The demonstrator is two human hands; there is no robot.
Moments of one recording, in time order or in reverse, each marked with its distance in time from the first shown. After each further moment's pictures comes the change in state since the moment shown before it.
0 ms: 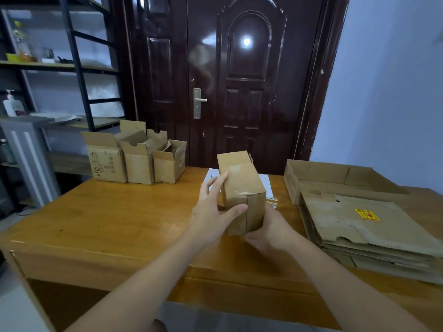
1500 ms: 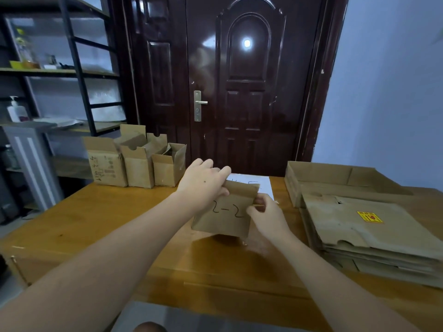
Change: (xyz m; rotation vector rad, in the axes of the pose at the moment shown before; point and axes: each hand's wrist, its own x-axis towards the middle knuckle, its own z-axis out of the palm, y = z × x) left_hand 0.077 0.021 -0.037 1.230 -0.013 0.492; right_hand 0.020 -0.009 0.008 0.244 0.287 0.047
